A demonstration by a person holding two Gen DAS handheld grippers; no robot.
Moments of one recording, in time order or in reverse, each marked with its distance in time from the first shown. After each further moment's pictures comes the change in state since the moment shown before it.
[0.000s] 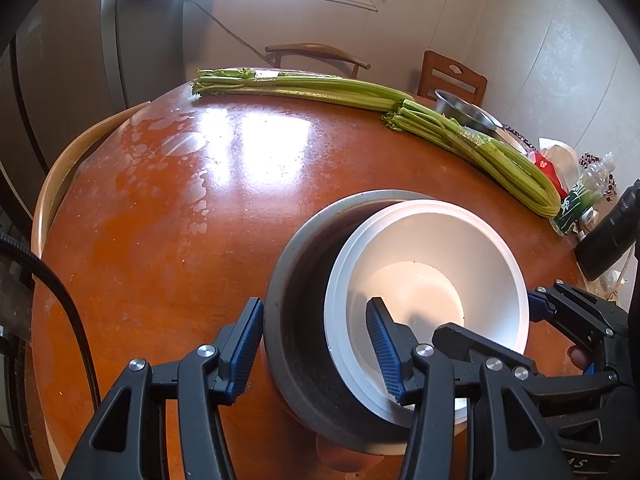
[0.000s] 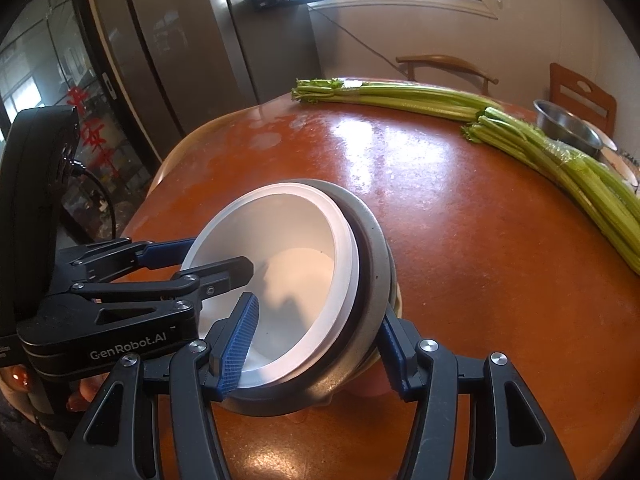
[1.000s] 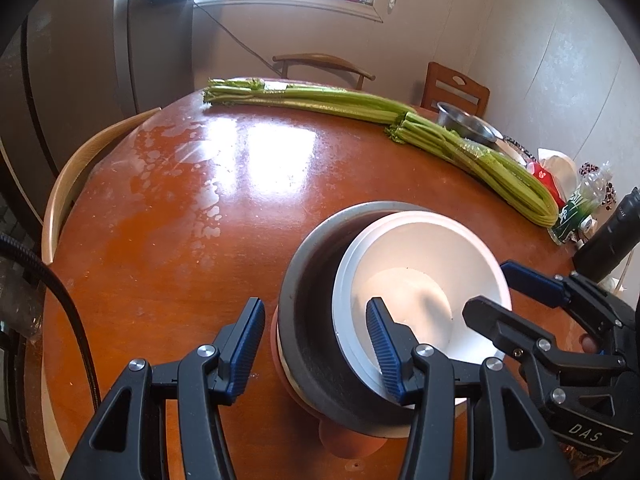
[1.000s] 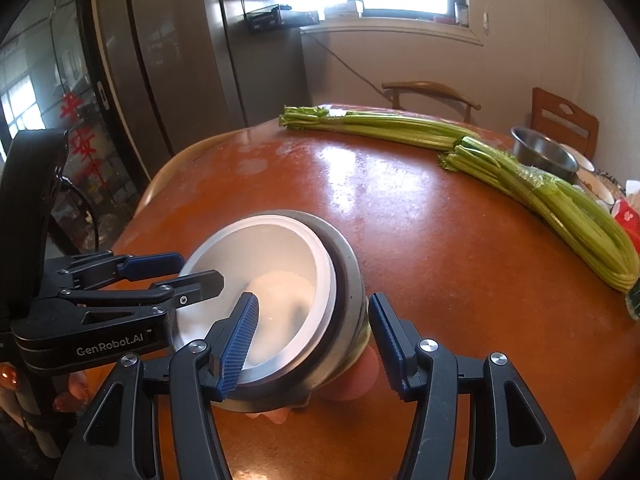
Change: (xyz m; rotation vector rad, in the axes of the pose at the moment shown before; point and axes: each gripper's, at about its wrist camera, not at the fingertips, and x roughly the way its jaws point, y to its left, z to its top) left arm -0.021 0.003 -0.004 -0.018 -0.043 0.006; right arm -0.024 -0.004 0.000 -0.006 -0.085 -0.042
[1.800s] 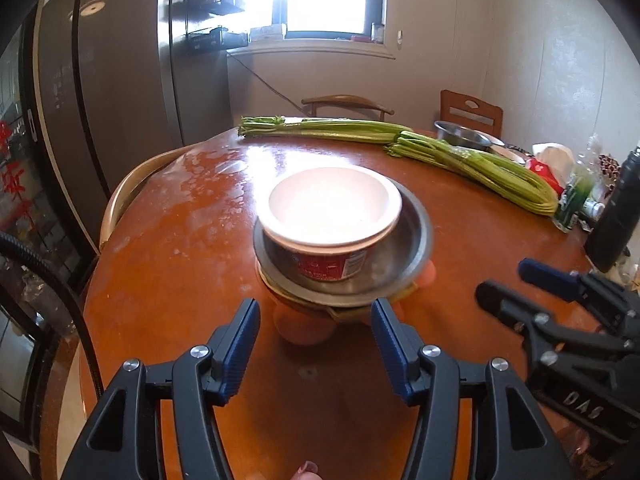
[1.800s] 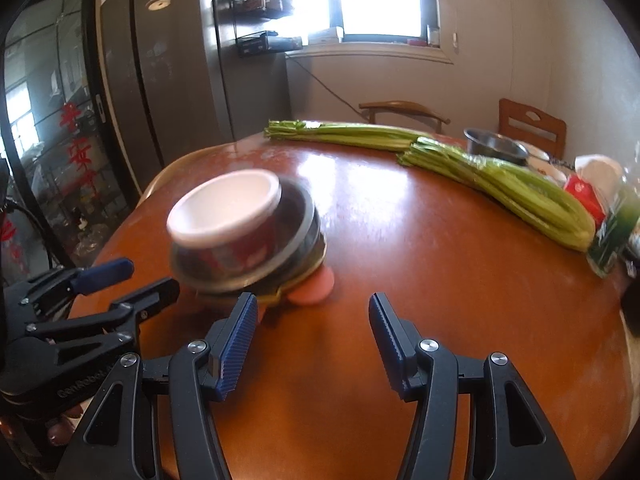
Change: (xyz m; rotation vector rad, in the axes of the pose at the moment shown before) left arm -0.068 -0.067 -0.098 0.007 -0.187 0.181; right arm -0.070 -0.005 -0.086 -0.006 -0.091 -0.091
